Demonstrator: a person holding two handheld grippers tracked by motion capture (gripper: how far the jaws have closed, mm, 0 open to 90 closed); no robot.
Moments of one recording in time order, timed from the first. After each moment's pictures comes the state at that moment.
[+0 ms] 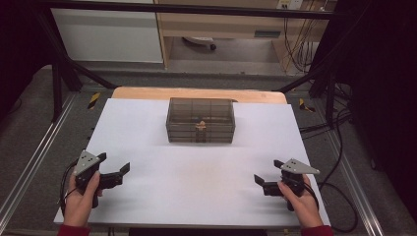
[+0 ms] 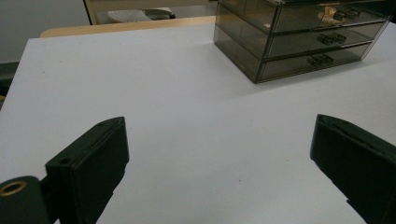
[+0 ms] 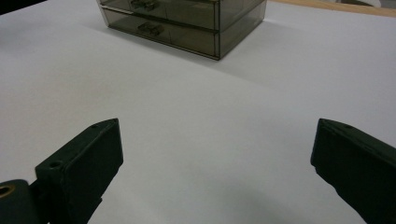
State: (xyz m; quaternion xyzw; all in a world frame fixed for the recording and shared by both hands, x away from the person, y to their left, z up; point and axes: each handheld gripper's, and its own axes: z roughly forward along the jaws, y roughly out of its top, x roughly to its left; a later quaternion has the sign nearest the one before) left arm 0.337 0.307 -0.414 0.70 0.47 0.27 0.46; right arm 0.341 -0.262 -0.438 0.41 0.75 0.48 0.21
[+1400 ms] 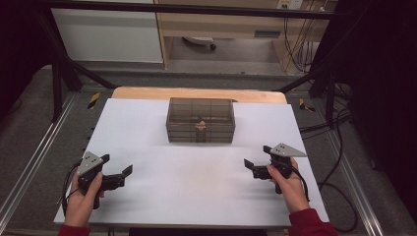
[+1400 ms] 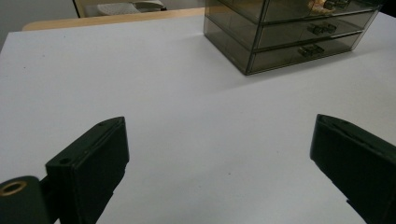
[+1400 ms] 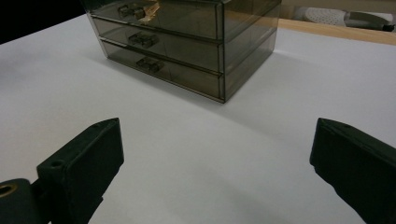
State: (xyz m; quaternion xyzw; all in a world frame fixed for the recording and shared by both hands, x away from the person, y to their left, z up) left arm 0.337 0.303 -0.417 0.72 0.46 0.25 0.46; right arm 0.387 -0.237 -0.431 0.40 0.74 0.50 0.20
